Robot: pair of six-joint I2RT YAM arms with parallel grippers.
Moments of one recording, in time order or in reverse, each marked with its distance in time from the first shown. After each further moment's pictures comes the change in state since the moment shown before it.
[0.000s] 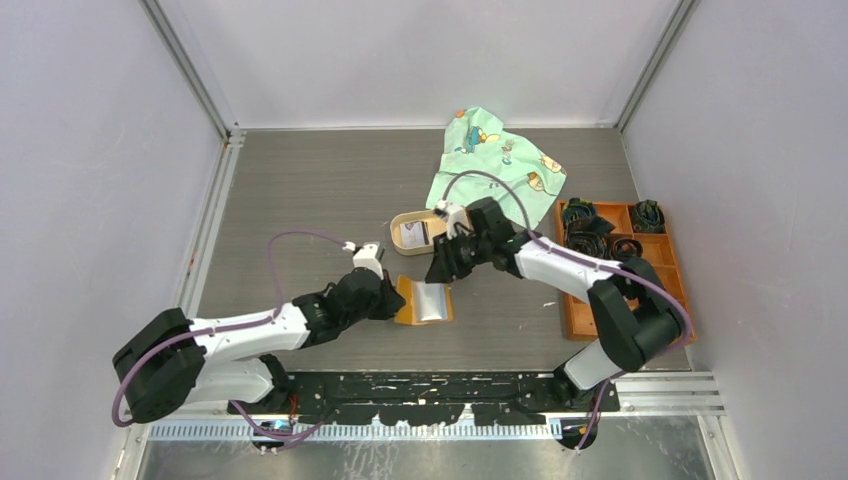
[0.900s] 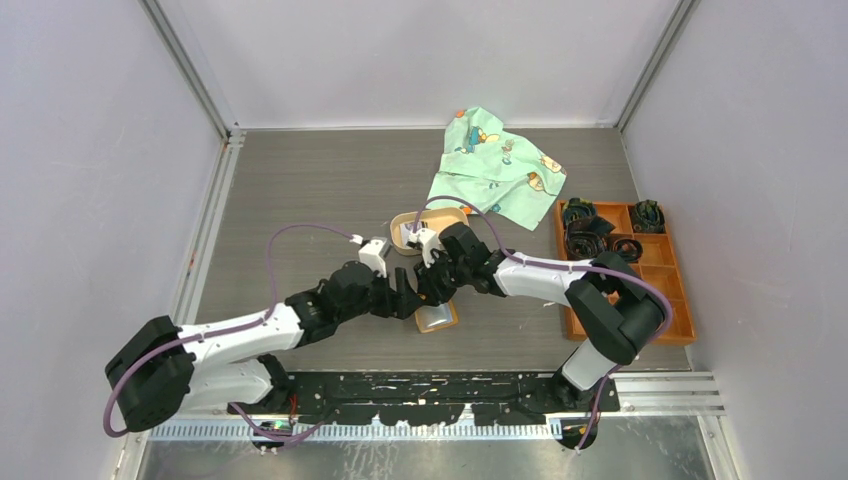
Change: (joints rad) left arm 0.044 -0.084 0.001 0.044 0.150 0.113; right arm 0.158 0.050 -0.060 0.097 0.119 -0.101
